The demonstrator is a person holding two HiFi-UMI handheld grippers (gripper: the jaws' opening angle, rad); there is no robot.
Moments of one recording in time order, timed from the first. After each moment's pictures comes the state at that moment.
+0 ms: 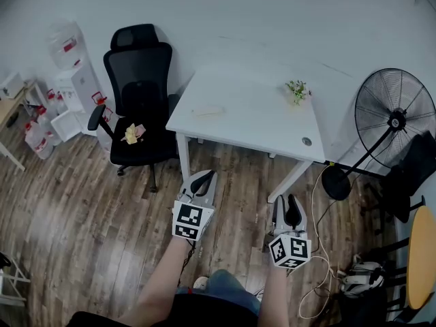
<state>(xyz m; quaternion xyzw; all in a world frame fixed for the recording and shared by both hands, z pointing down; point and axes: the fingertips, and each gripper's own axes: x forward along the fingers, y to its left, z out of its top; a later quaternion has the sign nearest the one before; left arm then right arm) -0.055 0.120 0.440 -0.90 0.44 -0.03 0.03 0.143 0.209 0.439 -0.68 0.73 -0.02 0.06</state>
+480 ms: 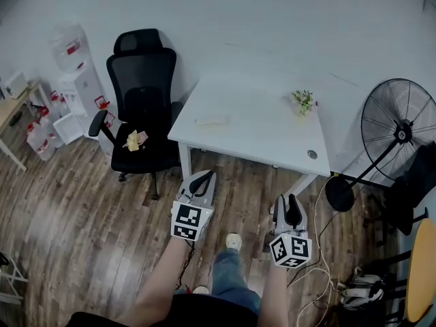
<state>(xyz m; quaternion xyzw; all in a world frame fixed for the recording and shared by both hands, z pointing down) -0.058 0.063 0.437 -0.89 0.46 -0.03 0.05 0.149 0.143 0.439 -0.67 0.74 -0.02 0.08</state>
